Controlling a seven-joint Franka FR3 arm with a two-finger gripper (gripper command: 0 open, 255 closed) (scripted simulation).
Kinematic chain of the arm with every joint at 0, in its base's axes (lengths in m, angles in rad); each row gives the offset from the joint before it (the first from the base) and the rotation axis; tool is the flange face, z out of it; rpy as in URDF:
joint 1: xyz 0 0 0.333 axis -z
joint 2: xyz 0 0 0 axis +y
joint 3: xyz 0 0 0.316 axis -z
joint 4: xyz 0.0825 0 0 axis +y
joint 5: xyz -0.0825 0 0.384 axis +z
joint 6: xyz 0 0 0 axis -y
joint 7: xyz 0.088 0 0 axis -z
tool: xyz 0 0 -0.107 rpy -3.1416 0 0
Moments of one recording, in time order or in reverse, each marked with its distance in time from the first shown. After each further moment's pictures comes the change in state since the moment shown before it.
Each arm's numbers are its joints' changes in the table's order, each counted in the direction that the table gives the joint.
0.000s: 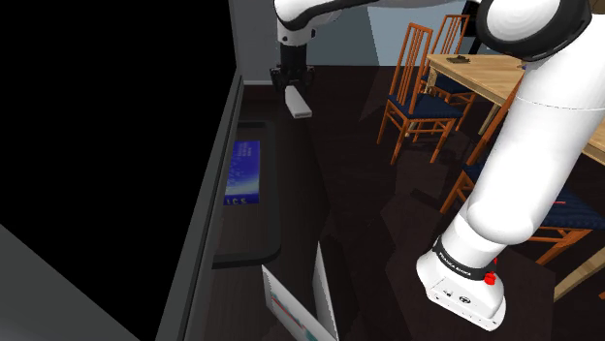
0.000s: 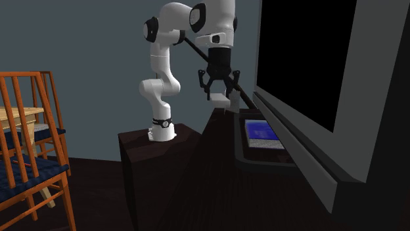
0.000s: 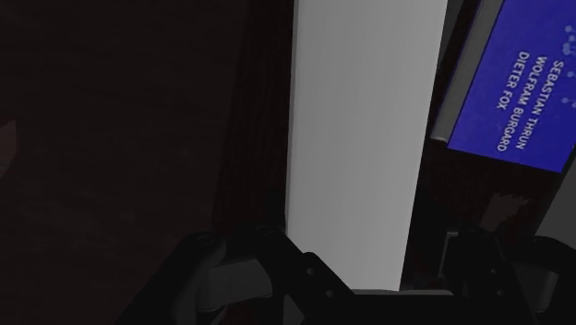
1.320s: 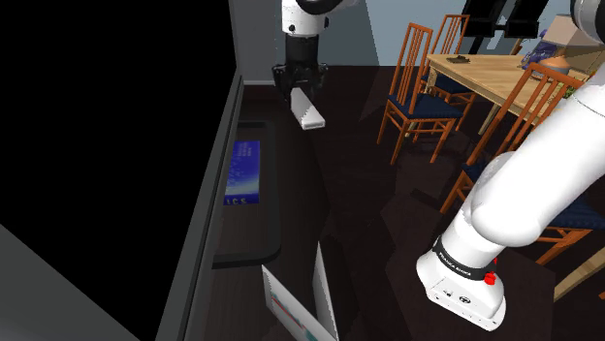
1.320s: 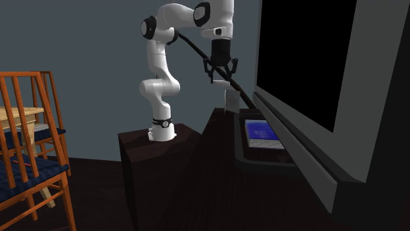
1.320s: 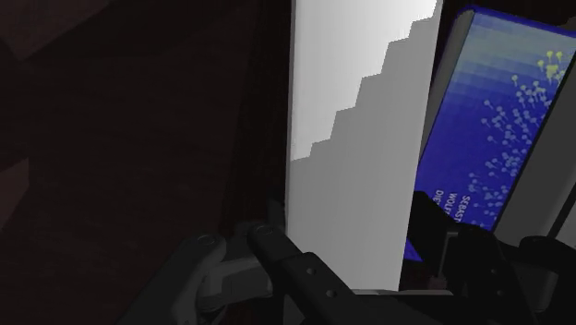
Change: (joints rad) arm -0.083 -0.332 -0.084 0.274 0.037 -0.060 0.154
